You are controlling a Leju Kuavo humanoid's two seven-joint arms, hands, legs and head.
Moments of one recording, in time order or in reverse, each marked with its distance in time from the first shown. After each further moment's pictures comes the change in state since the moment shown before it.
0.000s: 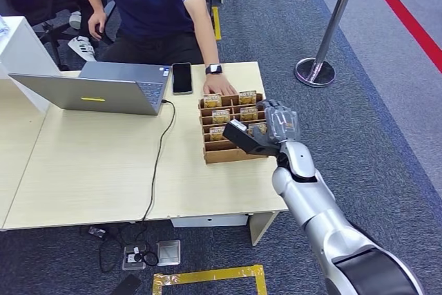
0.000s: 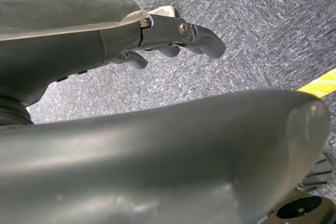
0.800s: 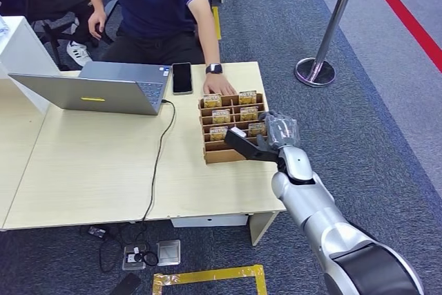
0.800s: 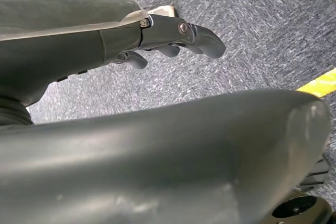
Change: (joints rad) left arm -0.004 -0.003 0.007 0.000 0.008 0.003 0.003; right arm -0.028 0.007 0.009 0.134 0.055 -0.015 0.048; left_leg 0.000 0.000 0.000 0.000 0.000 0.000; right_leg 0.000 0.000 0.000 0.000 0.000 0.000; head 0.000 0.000
